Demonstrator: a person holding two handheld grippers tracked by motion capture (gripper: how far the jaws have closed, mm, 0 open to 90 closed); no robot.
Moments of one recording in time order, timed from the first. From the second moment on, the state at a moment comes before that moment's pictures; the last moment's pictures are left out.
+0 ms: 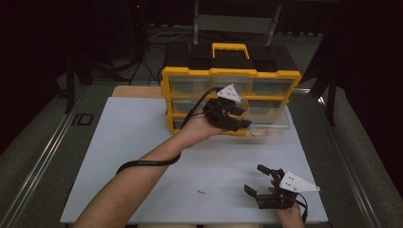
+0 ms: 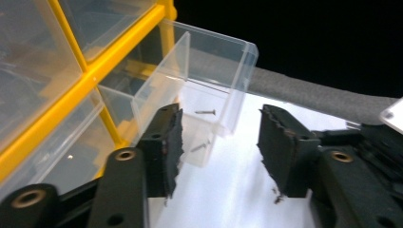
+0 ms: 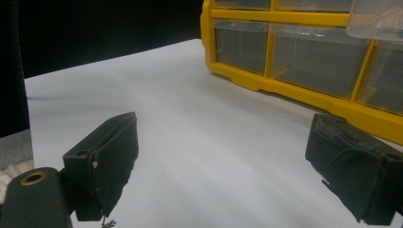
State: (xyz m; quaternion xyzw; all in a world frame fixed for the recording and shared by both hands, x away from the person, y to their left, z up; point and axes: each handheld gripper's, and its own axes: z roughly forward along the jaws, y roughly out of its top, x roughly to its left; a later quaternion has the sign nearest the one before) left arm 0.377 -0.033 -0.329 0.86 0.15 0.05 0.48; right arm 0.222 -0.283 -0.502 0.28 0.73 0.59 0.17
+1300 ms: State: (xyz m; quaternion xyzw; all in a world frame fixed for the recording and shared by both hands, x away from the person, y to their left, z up) left arm 0.297 0.042 -0.423 0.88 0.10 0.02 0.46; right arm 0.222 -0.280 -0.503 0.28 0.74 0.59 0.17
